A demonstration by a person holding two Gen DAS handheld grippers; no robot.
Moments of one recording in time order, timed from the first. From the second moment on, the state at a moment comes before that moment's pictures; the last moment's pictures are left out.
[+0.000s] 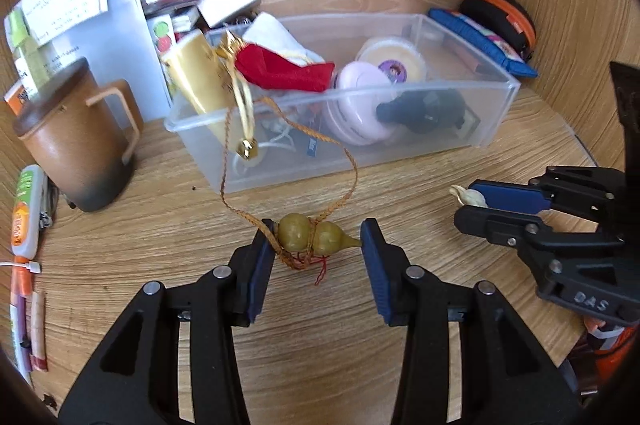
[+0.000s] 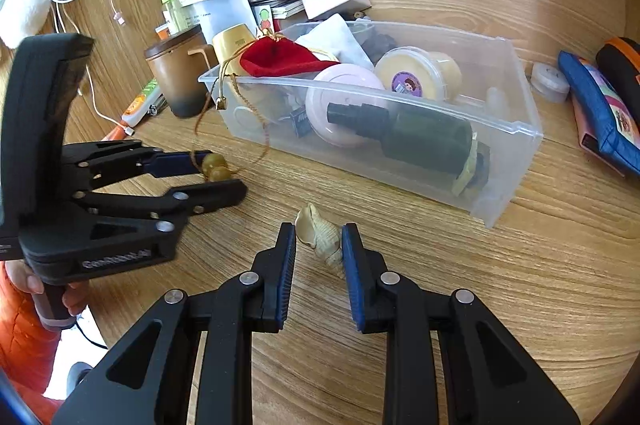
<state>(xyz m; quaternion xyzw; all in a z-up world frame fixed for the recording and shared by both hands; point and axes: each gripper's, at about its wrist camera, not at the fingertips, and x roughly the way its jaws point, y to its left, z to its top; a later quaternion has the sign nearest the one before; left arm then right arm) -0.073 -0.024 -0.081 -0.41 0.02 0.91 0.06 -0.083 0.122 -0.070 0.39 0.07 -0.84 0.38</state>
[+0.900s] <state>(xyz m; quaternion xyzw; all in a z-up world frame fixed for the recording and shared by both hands) -0.092 -0.036 0.014 -0.32 0.02 0.94 0.07 -0.108 0.132 -0.005 0.32 0.08 -0.88 0.35</state>
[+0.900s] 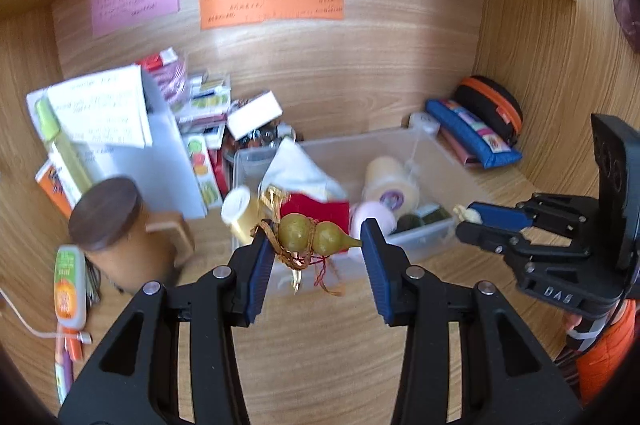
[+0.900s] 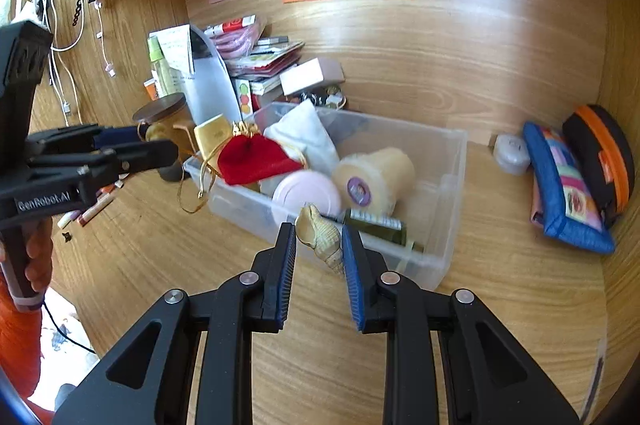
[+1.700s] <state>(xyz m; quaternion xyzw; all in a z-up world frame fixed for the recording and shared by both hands) -0.188 -0.035 -0.014 -0.37 0.01 0.92 0.09 -0.180 0.074 -0.001 0.33 0.10 -0.87 0.36</state>
